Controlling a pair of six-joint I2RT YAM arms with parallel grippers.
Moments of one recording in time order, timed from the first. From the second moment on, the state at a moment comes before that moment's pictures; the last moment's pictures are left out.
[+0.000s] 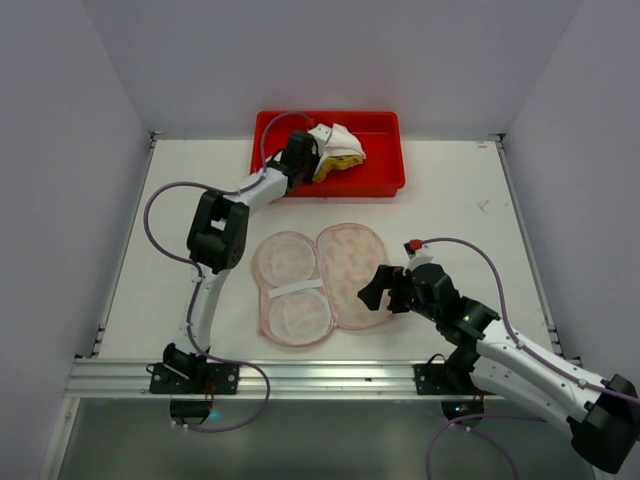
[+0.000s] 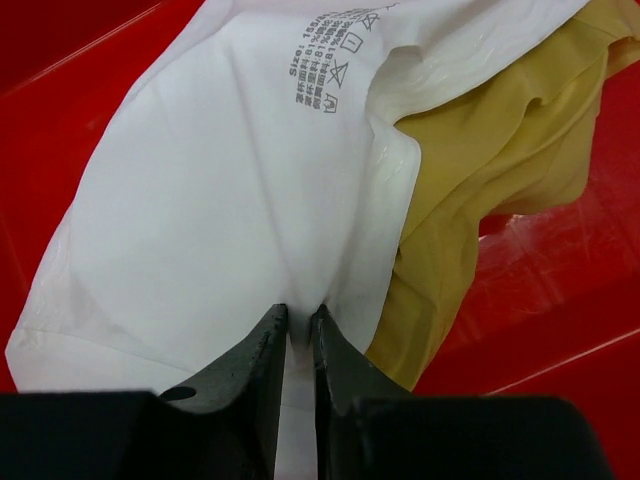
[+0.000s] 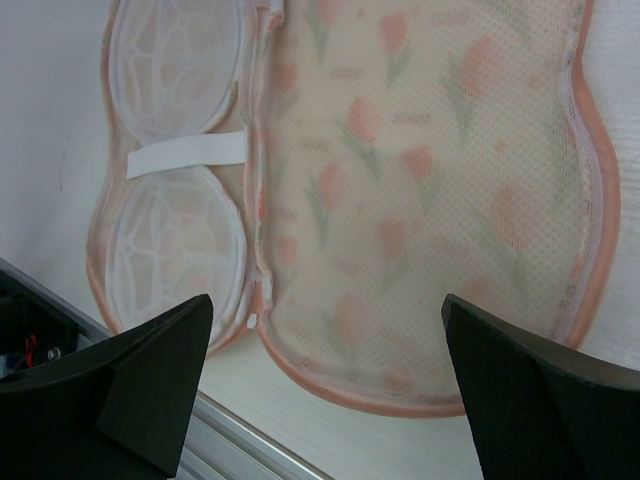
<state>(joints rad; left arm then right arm) -0.44 2.37 1.90 -0.15 -0.12 0.12 0.74 0.72 0.38 -0.24 0.06 0.72</state>
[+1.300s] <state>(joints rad) -0.42 2.20 1.72 0.08 -0.18 0.06 0.73 0.80 0.45 -0.33 0.14 0.75</state>
